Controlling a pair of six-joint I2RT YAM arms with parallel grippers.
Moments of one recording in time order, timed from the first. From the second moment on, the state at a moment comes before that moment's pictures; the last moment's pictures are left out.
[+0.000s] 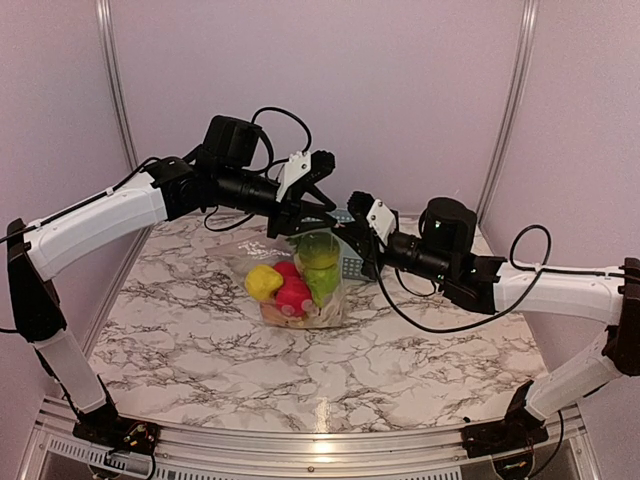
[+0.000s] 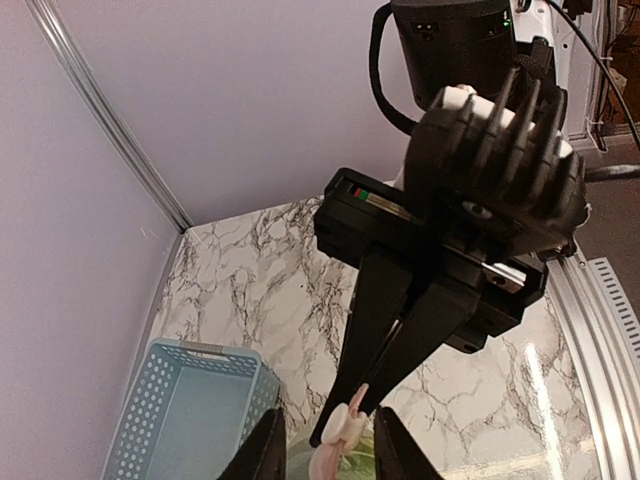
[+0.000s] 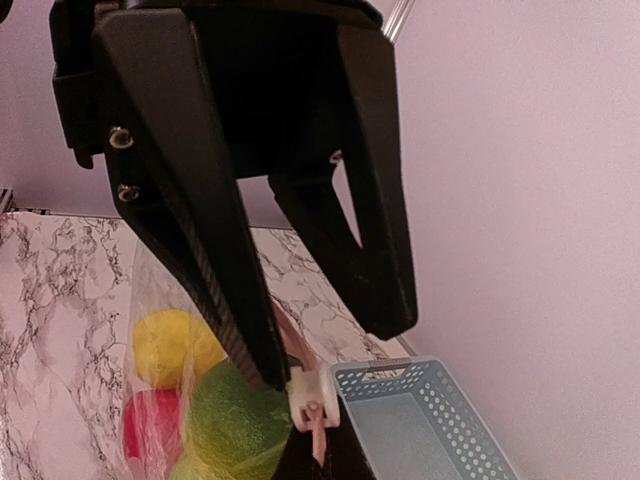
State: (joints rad) left arm -0.81 1.70 1.70 -0.43 0.58 0.57; right arm 0.84 1.37 0.91 0.43 -0.20 -0.40
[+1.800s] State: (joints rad) left arm -0.82 1.70 1.59 -0.29 0.55 0.56; right arm 0.80 1.31 0.89 0.35 -0.18 -0.20
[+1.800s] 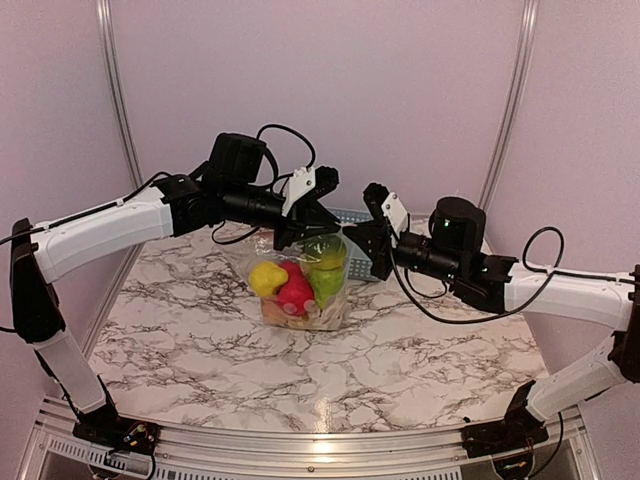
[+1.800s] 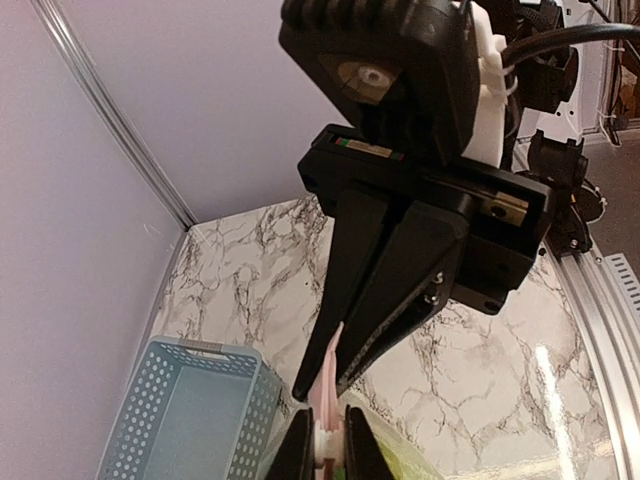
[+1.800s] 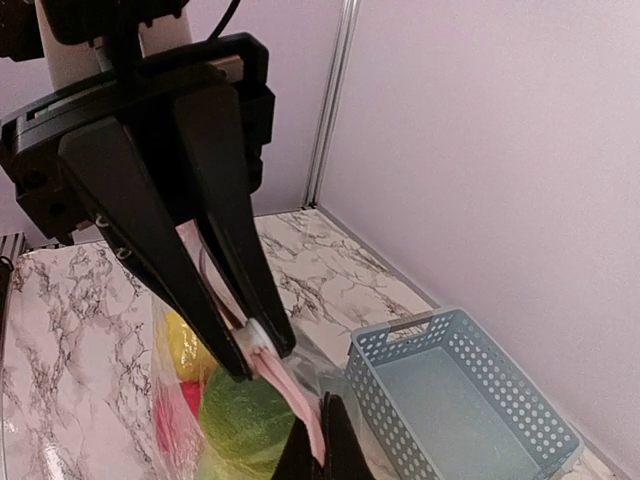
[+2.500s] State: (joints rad) left arm -0.78 1.60 1.45 -0.27 0.51 0.51; right arm 0.76 1.24 0.87 0.26 -0.02 -0.14
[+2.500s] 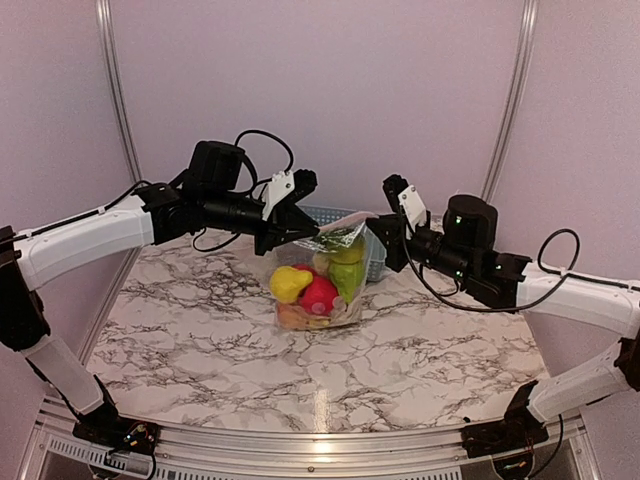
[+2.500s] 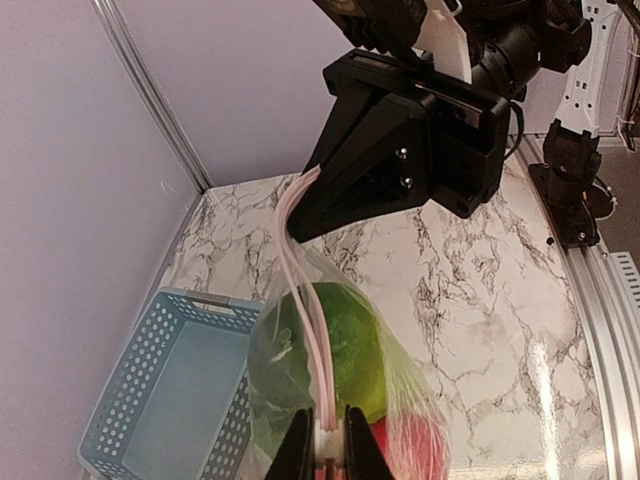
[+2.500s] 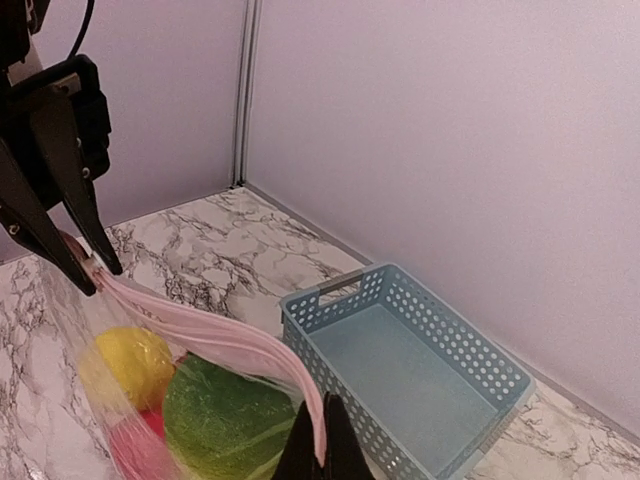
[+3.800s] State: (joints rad) left arm -0.75 1.36 1.25 -0.30 0.40 0.43; right arm 0.70 1.21 0.90 0.22 0.18 -0.19
